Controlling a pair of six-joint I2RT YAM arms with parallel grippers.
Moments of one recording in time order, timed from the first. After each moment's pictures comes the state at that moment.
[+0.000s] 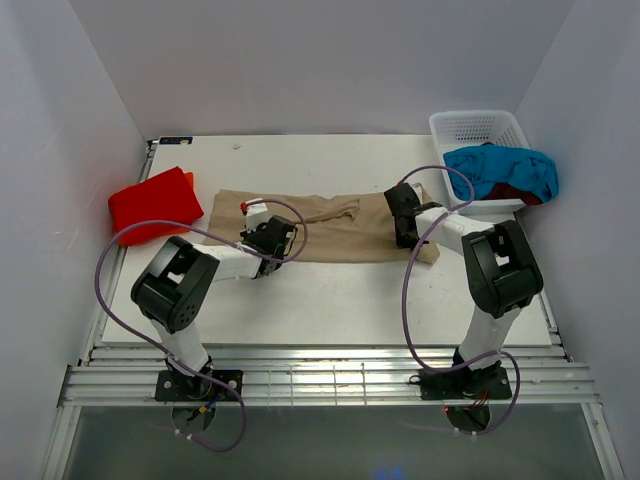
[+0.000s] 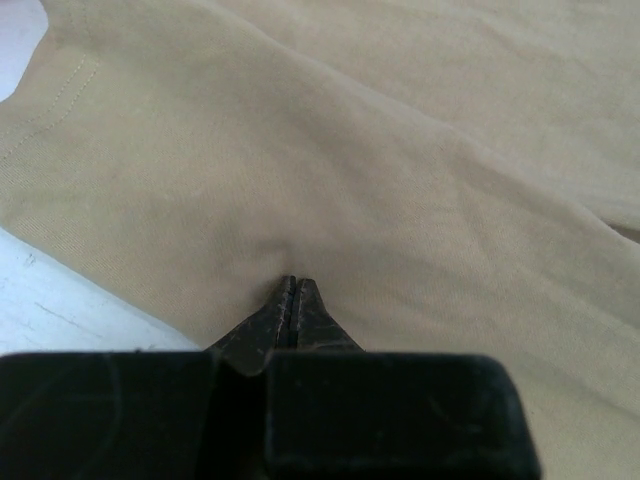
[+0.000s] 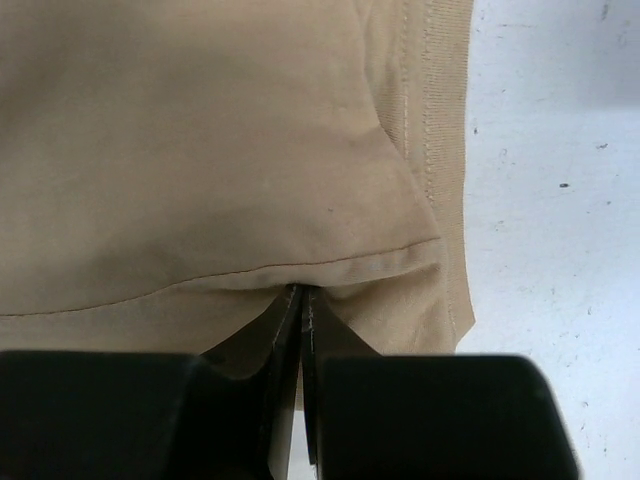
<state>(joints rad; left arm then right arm) -0.57 1.77 0.82 0.07 -0.80 -0.62 0.41 1.81 1.10 -0.43 0.40 0.26</state>
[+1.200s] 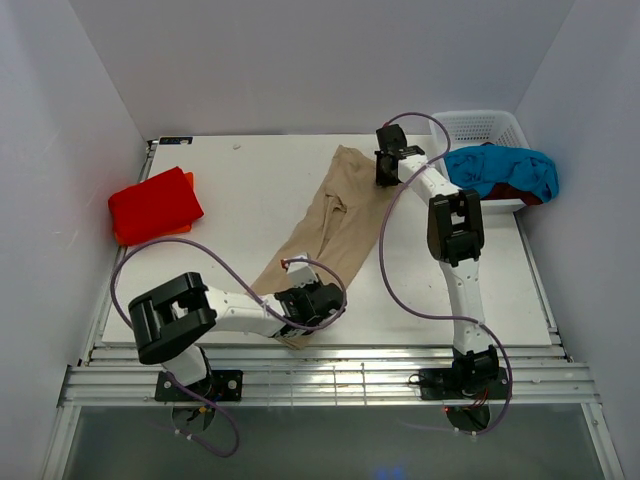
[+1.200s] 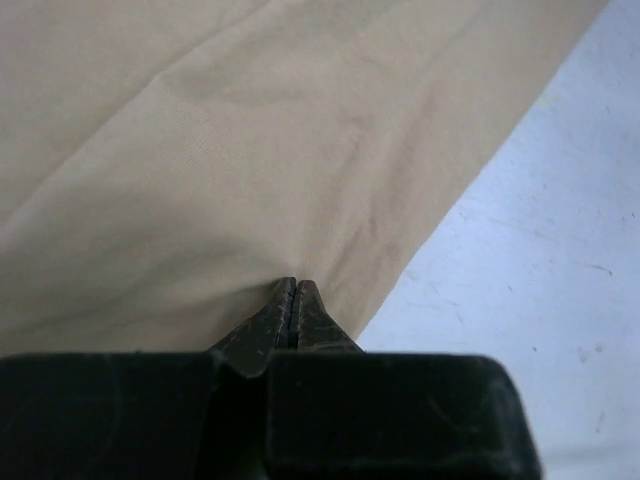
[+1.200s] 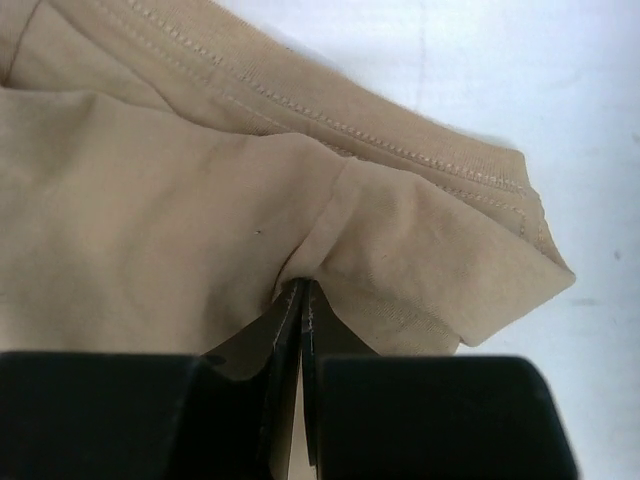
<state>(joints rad) -1.15 1.59 0.67 -0.02 -0.67 -1.30 0.31 2.43 2.08 -0.59 0.22 0.24</state>
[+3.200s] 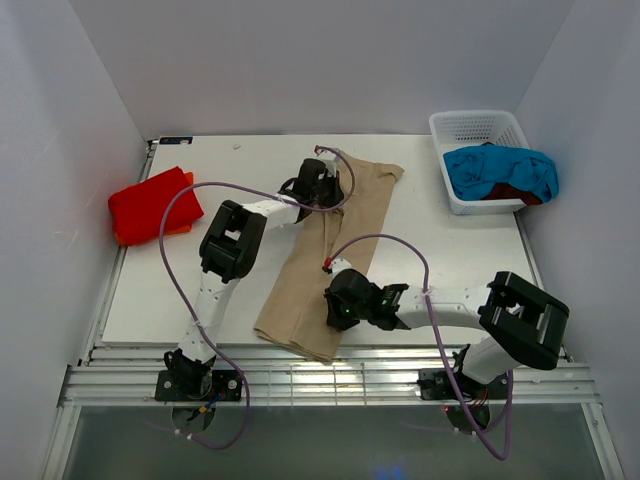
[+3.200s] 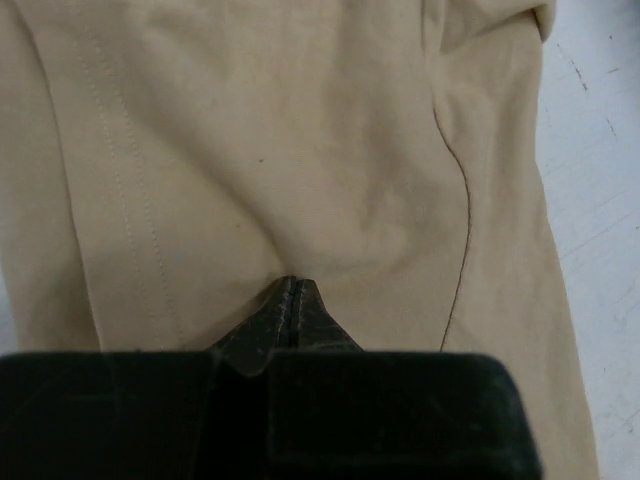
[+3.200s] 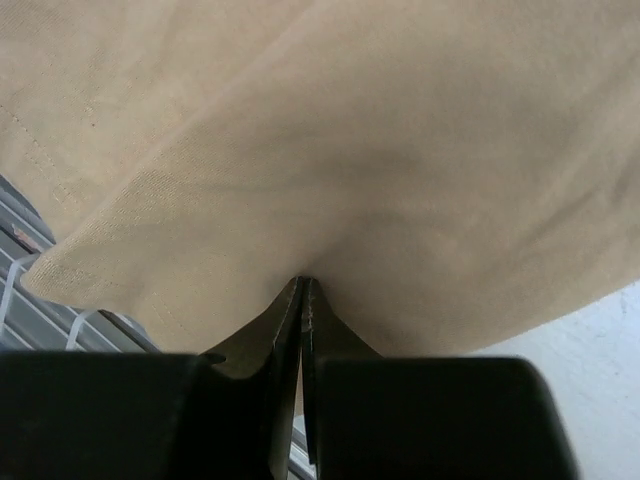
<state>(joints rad) -0.53 2.38 1.70 0.18 0.13 -0.29 1.12 1.49 0.65 -0.03 0.03 0.58</state>
